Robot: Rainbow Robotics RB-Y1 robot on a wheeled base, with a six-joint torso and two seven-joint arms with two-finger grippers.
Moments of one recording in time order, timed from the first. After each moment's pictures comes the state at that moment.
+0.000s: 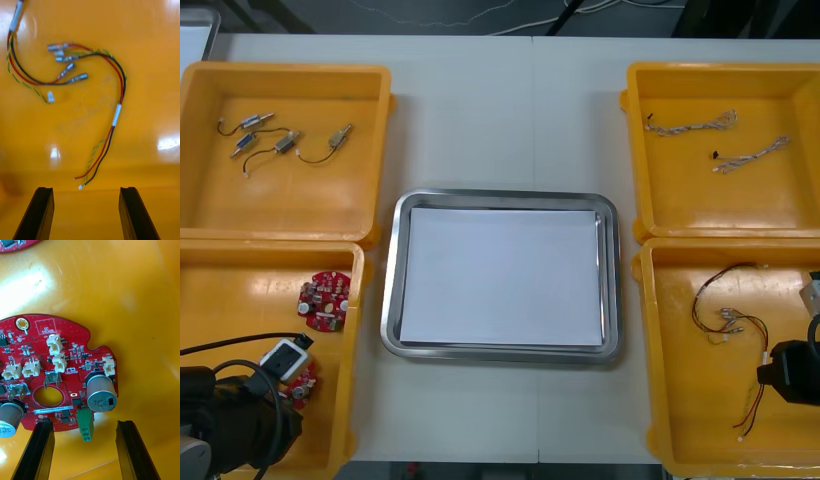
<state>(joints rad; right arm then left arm) 0.19 -0.49 -0.33 -2.30 -0.67 1.82 1.38 0.48 0.59 -0.06 -2.30 0.39 1.28 -1.81</state>
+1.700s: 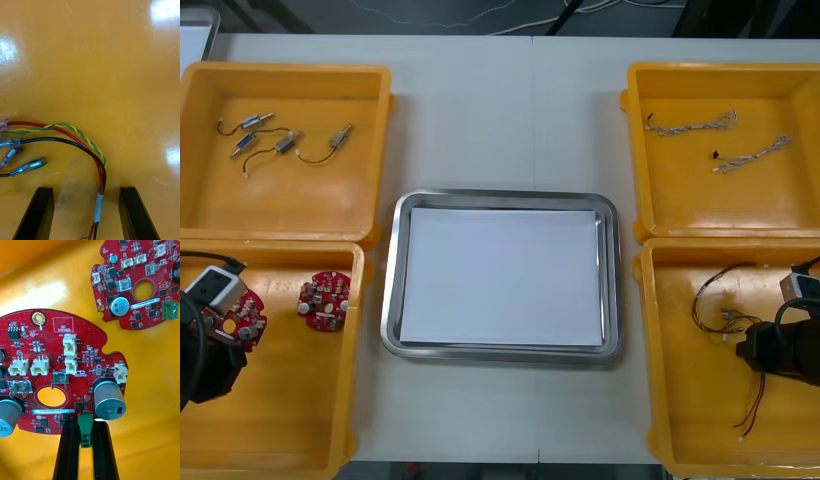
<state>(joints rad) 0.14 -0.49 -0.22 -2.00 -0.55 1.48 1.38 0.29 0.58 0.29 -2.35 0.65 1.59 -1.81</state>
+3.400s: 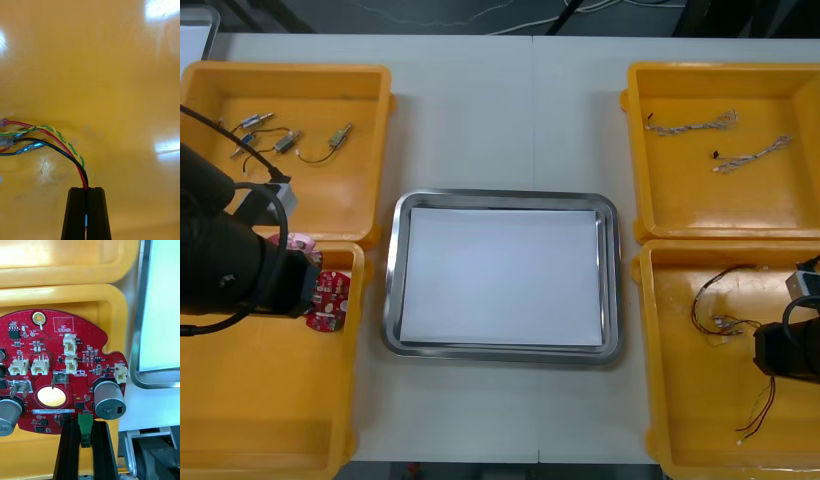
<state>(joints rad) 0.13 -0.50 -0.24 -2.09 -0.53 1.63 1.38 -0.31 0.88 -0.13 -2.39 0.94 1.91 -0.79</state>
